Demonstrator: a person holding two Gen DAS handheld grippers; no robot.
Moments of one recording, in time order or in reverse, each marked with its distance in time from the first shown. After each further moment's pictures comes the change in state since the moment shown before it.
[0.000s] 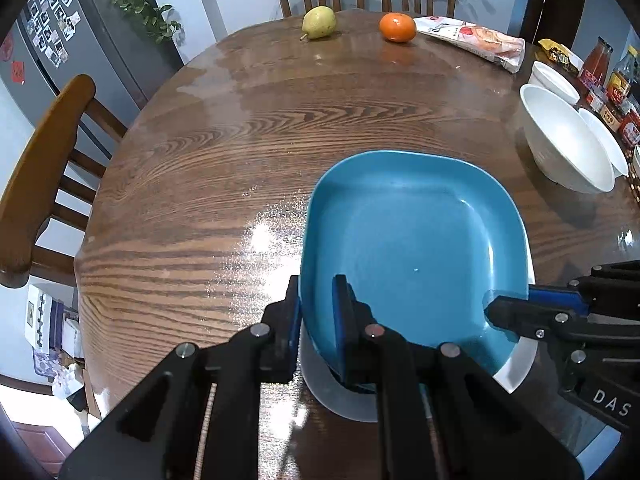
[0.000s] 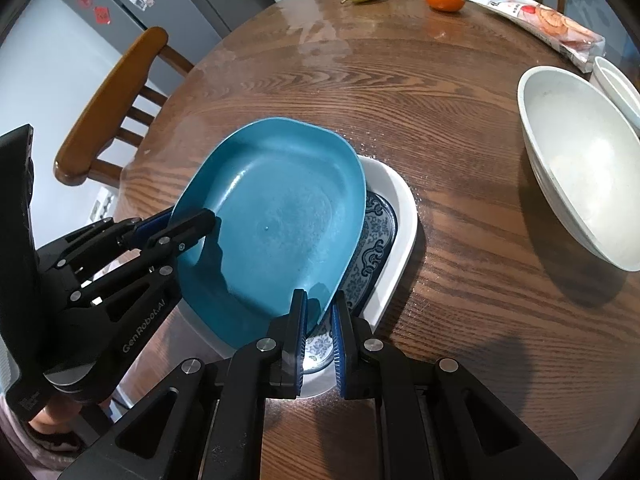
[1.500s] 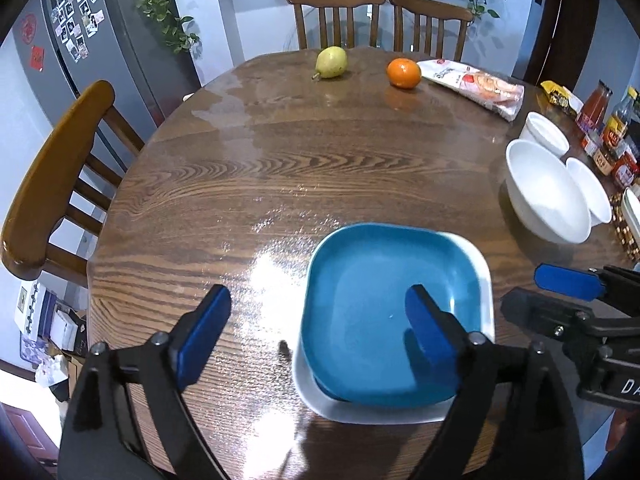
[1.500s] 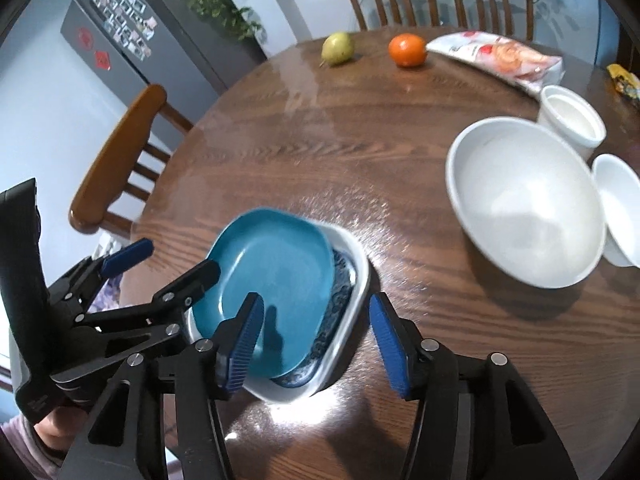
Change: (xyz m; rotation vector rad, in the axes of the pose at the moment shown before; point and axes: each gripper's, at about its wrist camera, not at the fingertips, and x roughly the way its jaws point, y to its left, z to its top) left arm -0.036 -0.002 0.017 -0.089 -0.091 -0.016; right arm -0.052 -0.016 0.004 0.057 -0.187 -0.014
